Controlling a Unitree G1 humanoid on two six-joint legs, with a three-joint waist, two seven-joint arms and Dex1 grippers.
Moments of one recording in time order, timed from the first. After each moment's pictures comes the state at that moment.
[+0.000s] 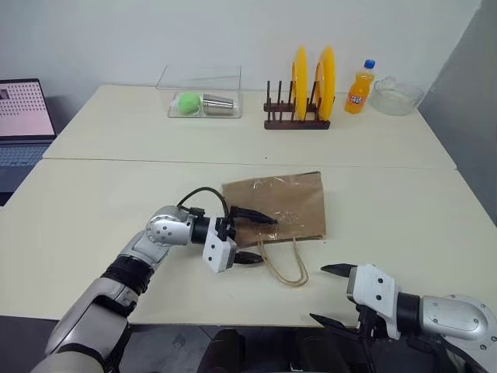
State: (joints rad) left arm -0.59 0.64 -0.49 0.47 -0.14 -1.00 -1.14; right arm 0.31 -0.87 0.04 -0.96 0.34 0.62 0.72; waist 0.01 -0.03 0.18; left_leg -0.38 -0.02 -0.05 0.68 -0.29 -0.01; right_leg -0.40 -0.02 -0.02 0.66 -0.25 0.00
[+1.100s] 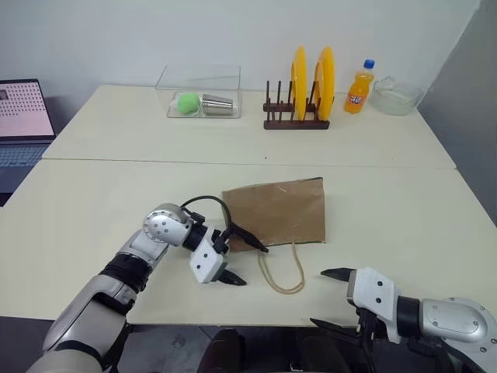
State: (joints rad) left arm -0.64 0.62 -0.51 0.52 -0.16 -0.96 -1.47; right arm 0.32 -0.87 0.04 -0.96 0.36 0.64 0.72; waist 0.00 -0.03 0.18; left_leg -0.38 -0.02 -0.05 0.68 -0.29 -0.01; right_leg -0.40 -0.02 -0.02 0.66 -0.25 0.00
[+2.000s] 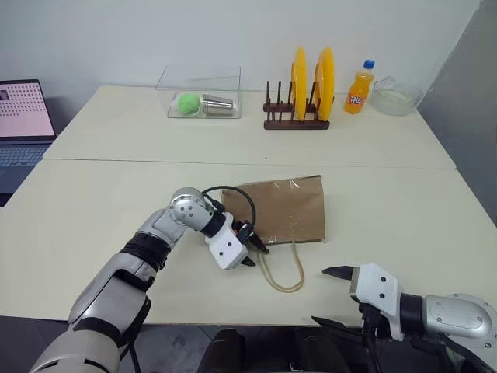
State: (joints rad) left arm -0.79 0.55 -0.52 0.63 0.06 -0.93 -1.46; right arm 0.31 -0.89 0.01 -0.96 0.41 0.66 0.72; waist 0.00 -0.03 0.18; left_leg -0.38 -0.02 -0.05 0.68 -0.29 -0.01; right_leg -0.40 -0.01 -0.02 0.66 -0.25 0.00
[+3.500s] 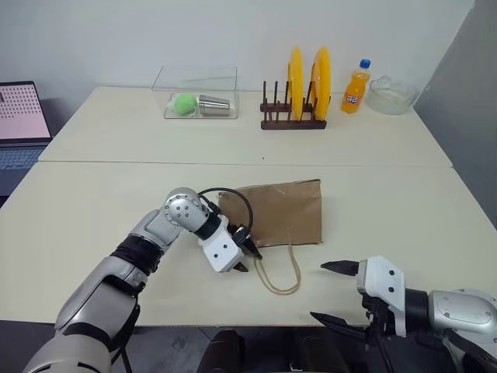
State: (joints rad) left arm -0.75 0.62 -0.54 0.50 0.00 -0.80 -1.55; right arm 0.29 -0.89 -0.06 -0.96 0.53 0.65 0.73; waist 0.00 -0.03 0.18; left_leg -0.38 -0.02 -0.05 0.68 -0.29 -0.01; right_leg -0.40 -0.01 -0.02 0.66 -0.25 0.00
